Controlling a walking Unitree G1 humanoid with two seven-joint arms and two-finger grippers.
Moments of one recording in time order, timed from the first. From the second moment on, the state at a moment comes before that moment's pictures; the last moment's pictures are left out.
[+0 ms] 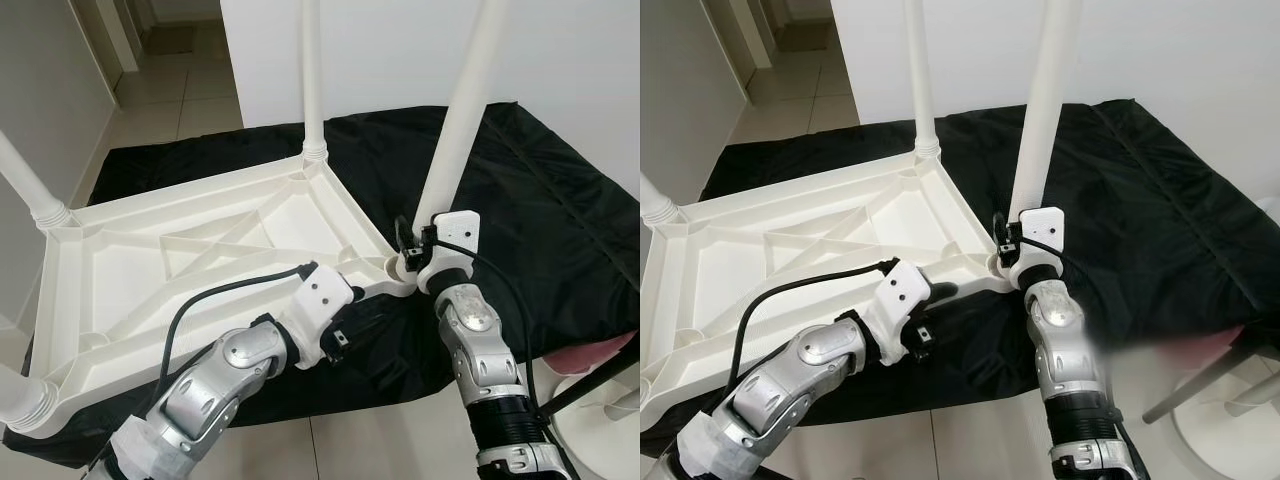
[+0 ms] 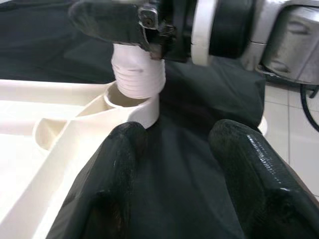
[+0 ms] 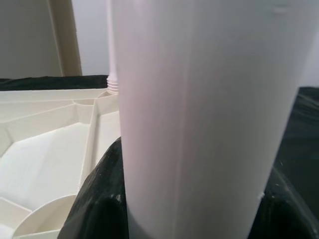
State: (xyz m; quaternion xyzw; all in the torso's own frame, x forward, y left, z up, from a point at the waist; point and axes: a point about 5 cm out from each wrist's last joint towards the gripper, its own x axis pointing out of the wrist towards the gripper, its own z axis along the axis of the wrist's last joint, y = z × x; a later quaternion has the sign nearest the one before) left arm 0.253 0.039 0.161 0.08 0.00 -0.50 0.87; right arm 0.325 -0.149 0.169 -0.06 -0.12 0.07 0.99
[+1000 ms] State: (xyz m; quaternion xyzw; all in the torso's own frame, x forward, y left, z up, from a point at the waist) left arm 0.260 0.036 0.166 0.09 -0.02 -0.48 0.87; right arm 0.323 -0.146 0.145 -0.06 -0.13 0.18 0.97
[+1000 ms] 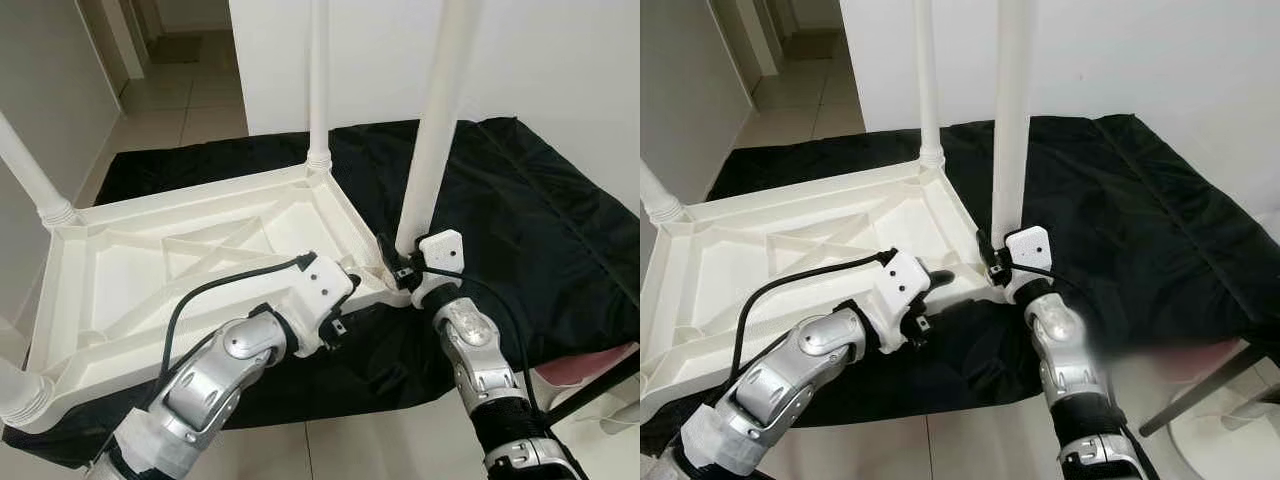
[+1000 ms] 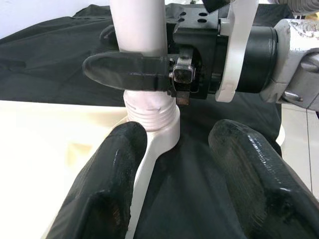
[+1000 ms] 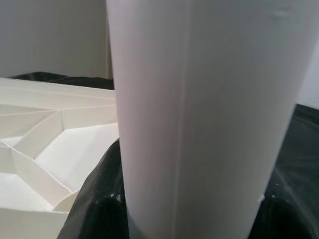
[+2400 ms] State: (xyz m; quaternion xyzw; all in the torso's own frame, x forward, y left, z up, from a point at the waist) left arm 0.261 0.032 0.165 0.09 -0.03 -0.47 0.88; right arm 0.319 -0.146 0.142 -0.10 -0.14 0.22 0.96
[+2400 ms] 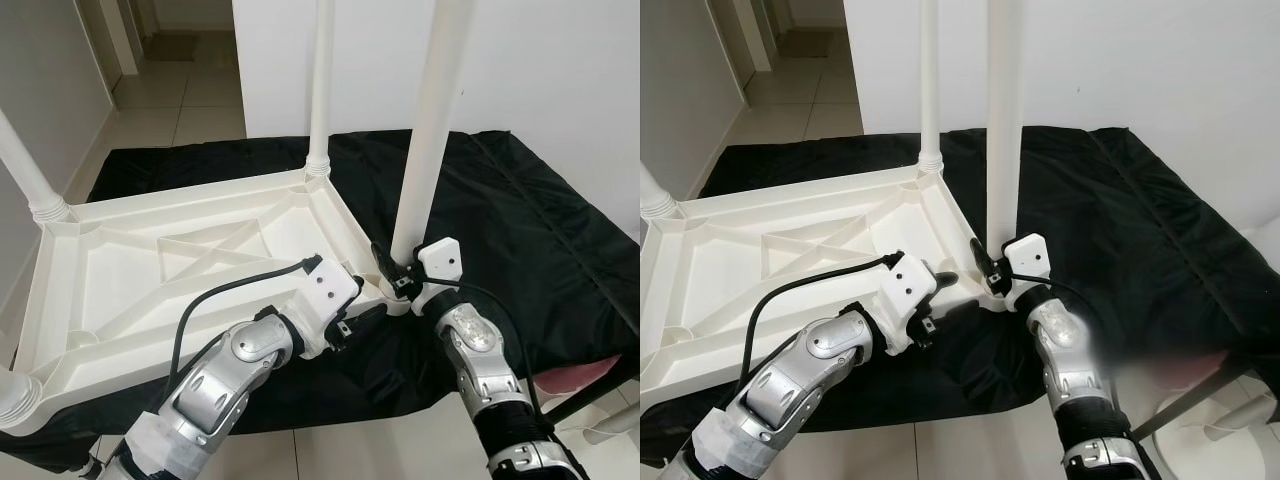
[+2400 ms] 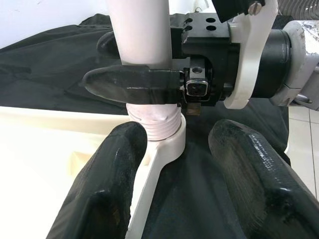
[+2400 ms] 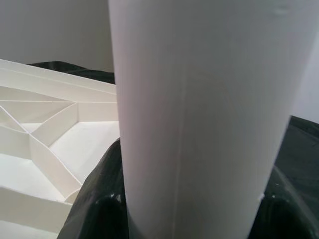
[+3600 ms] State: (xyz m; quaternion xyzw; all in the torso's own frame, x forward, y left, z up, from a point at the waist) left arm 0.264 0.035 0.168 0.09 -0.03 -0.46 0.88; right arm 0.327 -0.151 0.136 -0.06 -0.08 0.24 0.97
